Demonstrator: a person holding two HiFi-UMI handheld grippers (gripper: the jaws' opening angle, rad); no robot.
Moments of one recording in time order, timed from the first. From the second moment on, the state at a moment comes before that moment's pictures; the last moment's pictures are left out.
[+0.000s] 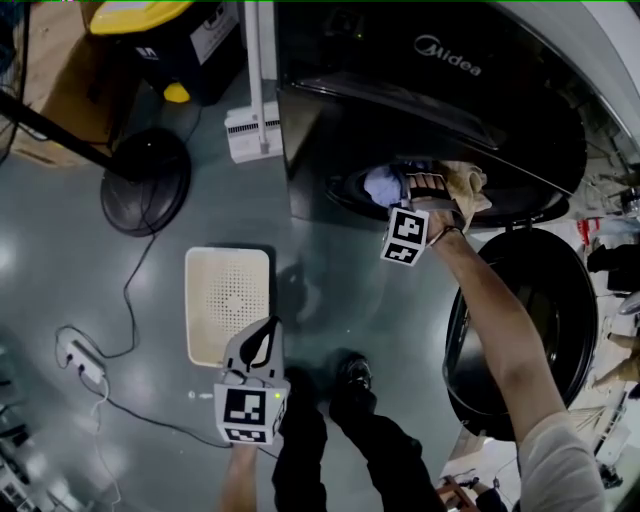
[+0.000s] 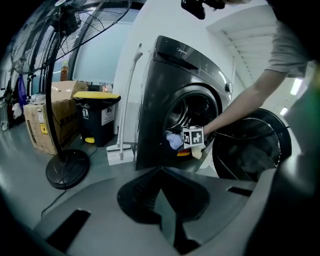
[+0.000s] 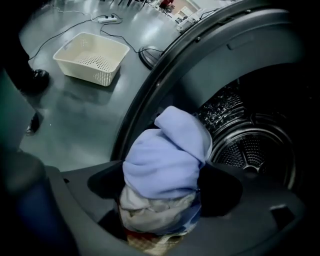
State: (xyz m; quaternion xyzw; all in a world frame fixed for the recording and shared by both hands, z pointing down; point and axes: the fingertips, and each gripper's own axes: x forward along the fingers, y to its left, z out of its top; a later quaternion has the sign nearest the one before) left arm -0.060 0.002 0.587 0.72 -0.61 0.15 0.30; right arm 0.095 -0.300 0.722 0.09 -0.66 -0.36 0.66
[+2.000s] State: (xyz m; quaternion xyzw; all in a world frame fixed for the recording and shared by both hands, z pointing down) left arm -0.029 0.024 0.441 0.74 -0.60 0.13 0.28; right arm 0.132 -0.107 0.512 0.24 -0.77 -0.24 0.54
